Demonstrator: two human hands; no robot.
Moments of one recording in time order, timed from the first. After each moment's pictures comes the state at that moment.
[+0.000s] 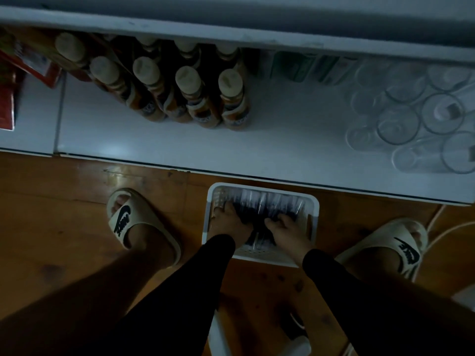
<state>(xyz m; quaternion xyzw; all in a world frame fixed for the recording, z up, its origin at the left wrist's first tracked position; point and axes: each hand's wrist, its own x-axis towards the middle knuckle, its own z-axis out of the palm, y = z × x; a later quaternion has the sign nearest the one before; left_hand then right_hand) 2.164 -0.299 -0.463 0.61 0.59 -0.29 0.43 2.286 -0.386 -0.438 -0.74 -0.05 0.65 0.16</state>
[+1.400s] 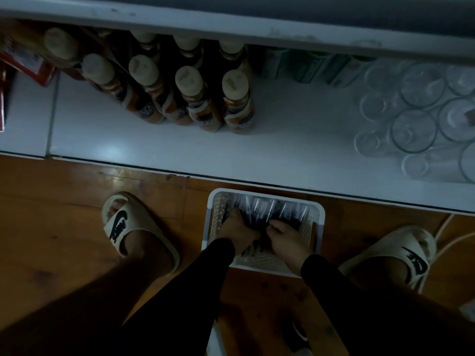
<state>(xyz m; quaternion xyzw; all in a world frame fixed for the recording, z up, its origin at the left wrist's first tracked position) 2.171 -0.297 -0.483 0.52 0.59 -0.20 0.59 2.278 -0.381 -0.464 -0.74 -0.05 0.65 0.18</state>
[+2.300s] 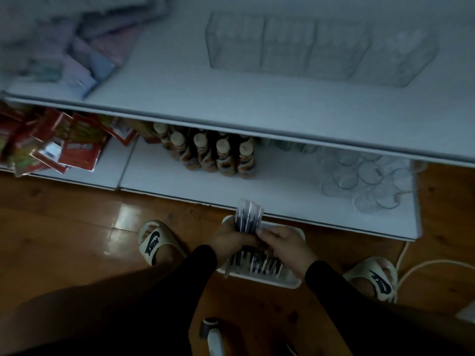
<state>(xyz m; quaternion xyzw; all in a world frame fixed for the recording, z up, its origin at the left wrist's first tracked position) 2.149 -0.278 -0.298 0.49 0.46 -0.02 0.74 2.283 -0.371 -0.290 -0.71 -0.21 0.60 0.32</state>
